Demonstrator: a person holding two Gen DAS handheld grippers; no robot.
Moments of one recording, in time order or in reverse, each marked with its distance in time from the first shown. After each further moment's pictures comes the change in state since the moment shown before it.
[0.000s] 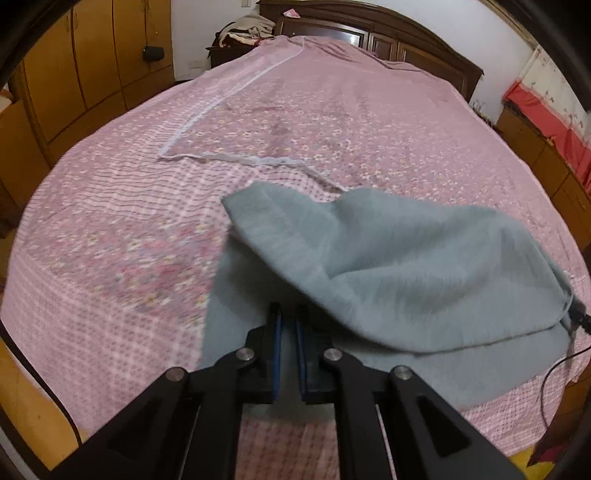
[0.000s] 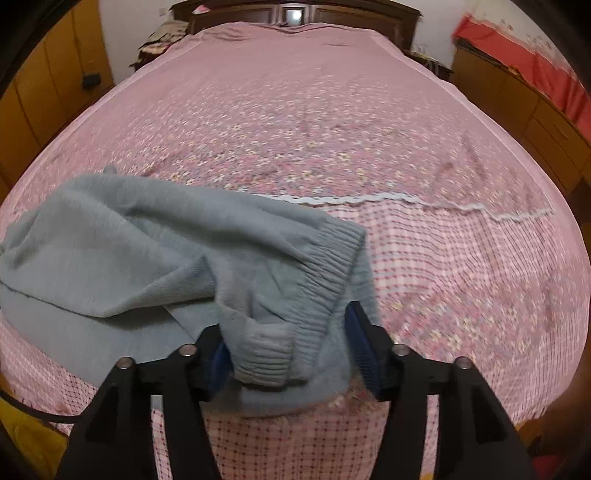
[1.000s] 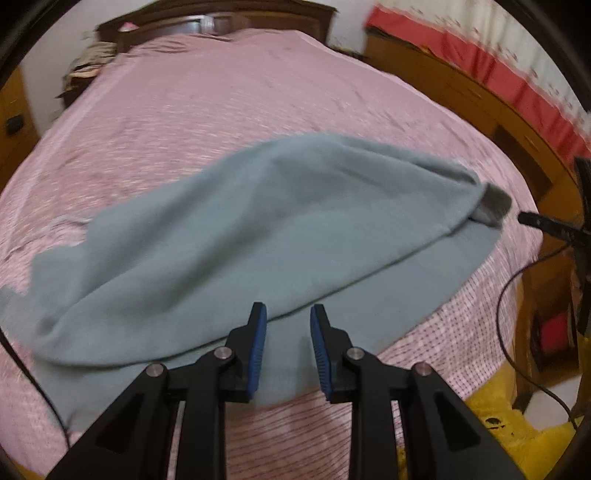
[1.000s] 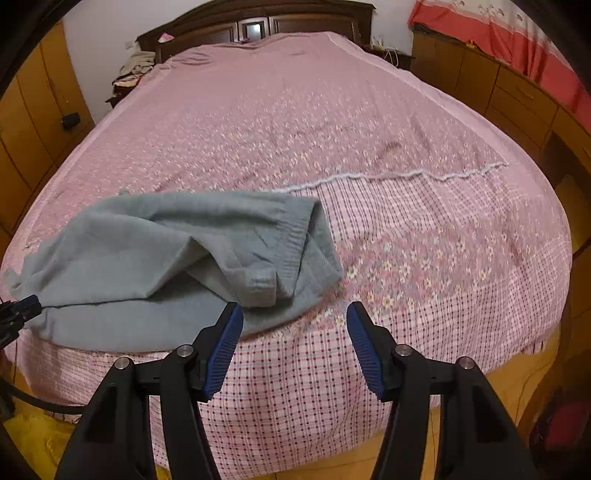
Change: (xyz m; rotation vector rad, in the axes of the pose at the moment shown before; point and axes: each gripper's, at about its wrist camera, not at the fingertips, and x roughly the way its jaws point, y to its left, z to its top) left arm -0.004 -0.170 -0.028 0.458 0.089 -0.332; right arm -0.067 -0.007 -0.036 0.146 -0.027 -0.019
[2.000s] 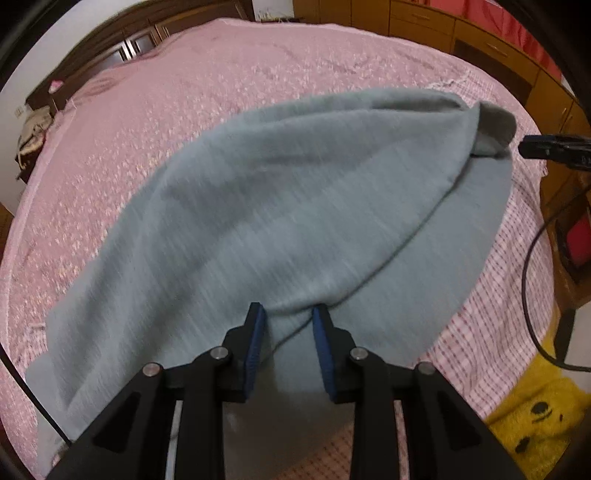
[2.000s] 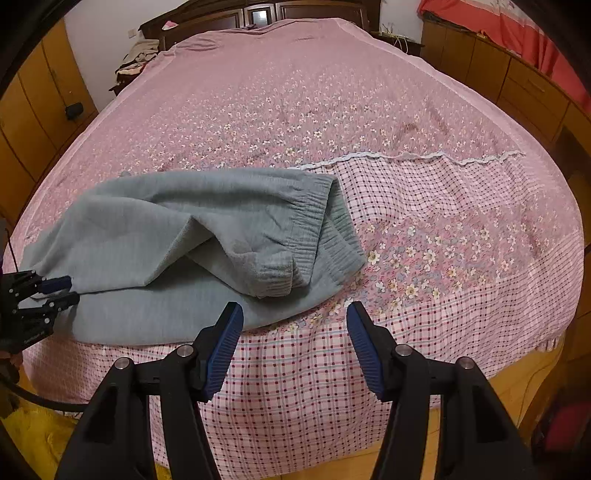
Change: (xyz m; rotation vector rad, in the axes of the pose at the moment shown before) left arm 0.060 -0.050 0.037 0.322 0.068 0.096; right arm 0.020 0.006 -0.003 -0.006 0.051 0.033
